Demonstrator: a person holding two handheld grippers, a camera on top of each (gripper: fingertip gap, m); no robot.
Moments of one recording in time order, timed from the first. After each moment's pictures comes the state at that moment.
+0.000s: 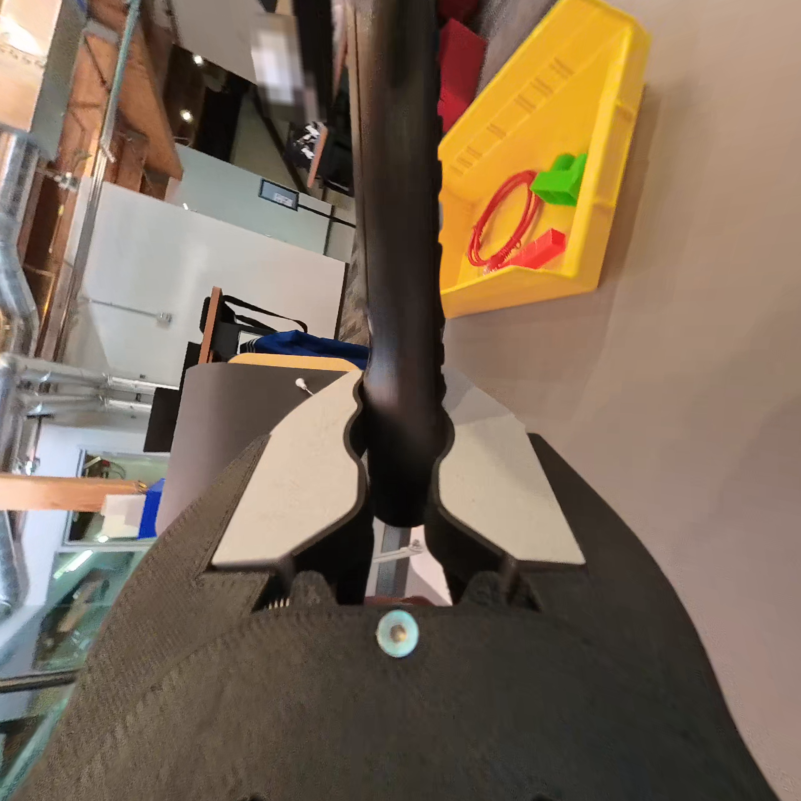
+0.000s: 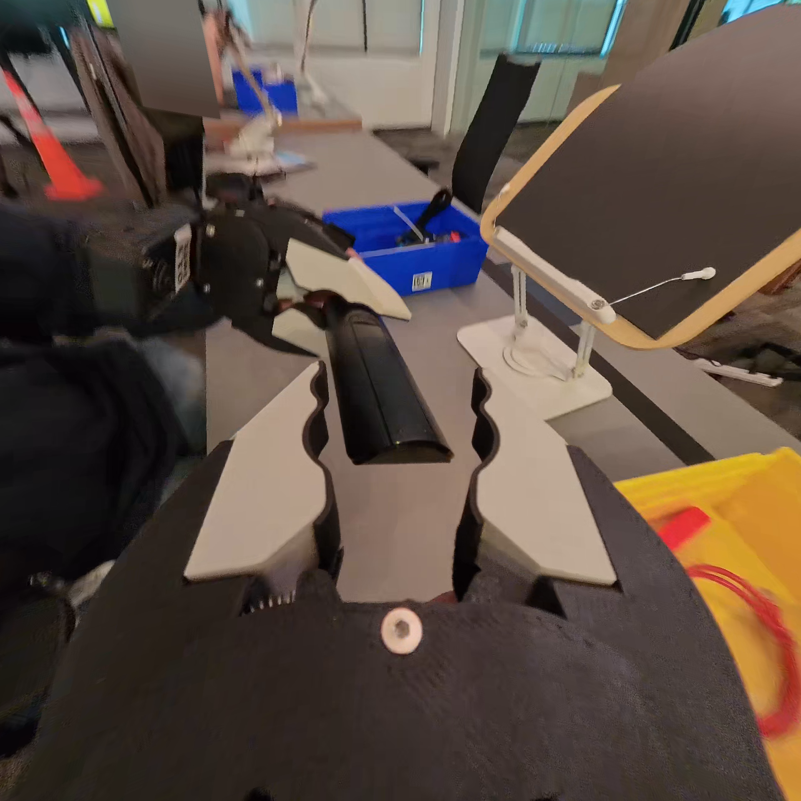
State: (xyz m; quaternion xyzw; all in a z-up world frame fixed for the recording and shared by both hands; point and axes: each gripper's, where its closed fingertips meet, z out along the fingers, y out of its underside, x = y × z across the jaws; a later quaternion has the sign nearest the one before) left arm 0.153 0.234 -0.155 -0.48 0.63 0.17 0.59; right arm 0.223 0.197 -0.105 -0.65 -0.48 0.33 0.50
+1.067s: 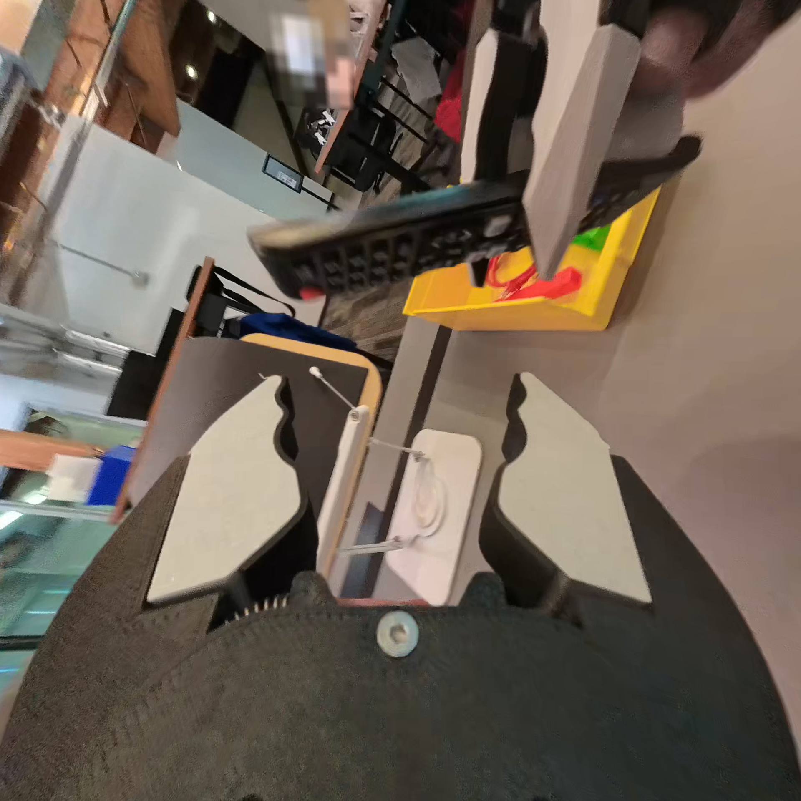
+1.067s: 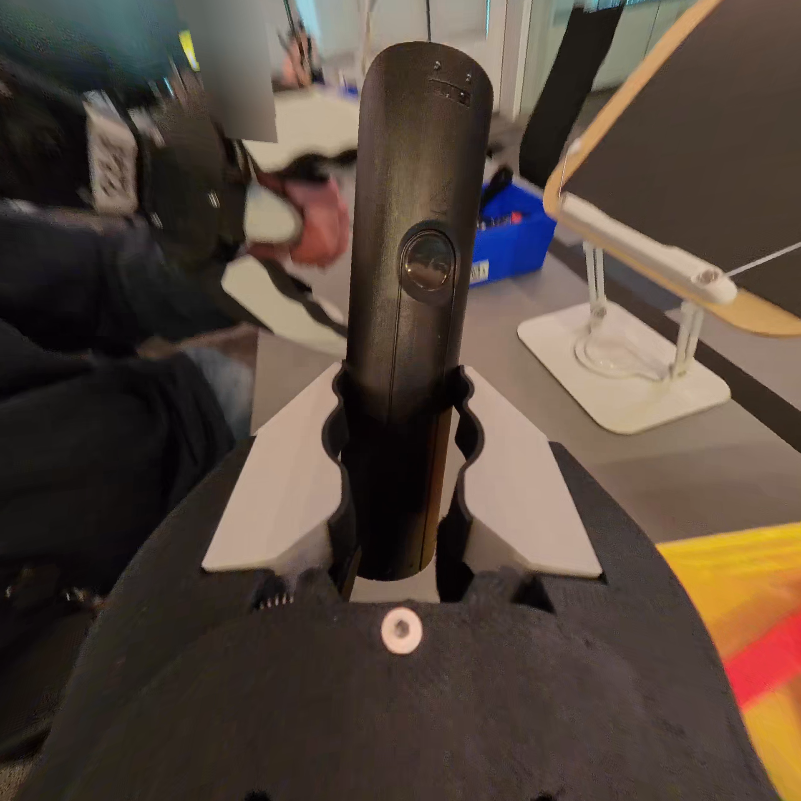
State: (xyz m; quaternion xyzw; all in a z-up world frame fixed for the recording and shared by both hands) left arm 0.146 0.231 -0.114 -0.53 0.58 0.12 0.61; right arm 0.185 0.210 -0.134 -0.64 -0.46 0.43 0.45
